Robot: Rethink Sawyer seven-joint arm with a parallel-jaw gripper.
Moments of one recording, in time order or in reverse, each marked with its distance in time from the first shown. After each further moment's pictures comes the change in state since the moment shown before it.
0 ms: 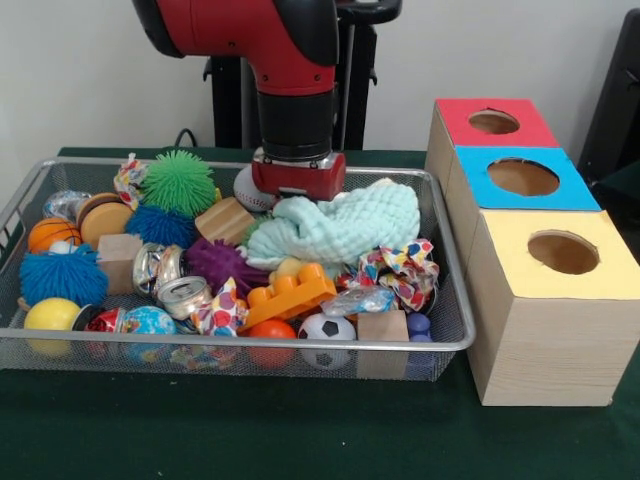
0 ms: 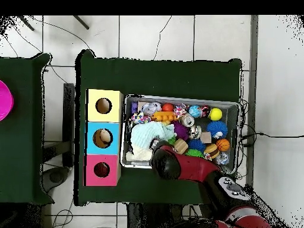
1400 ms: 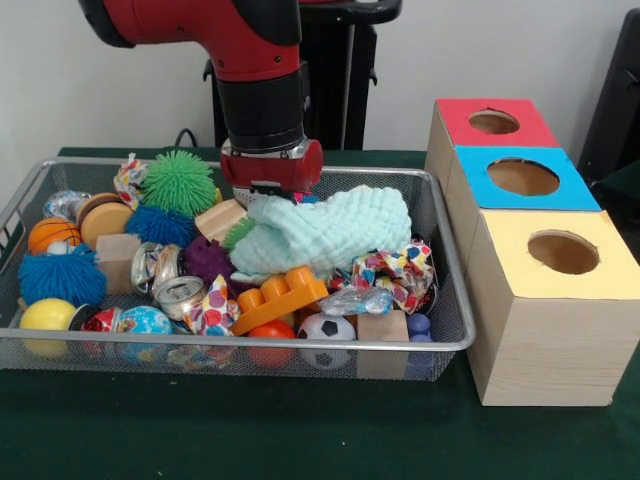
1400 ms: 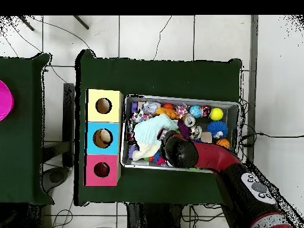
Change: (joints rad) arm -0.159 -0.075 0.183 -0.064 -0.054 0.246 0.000
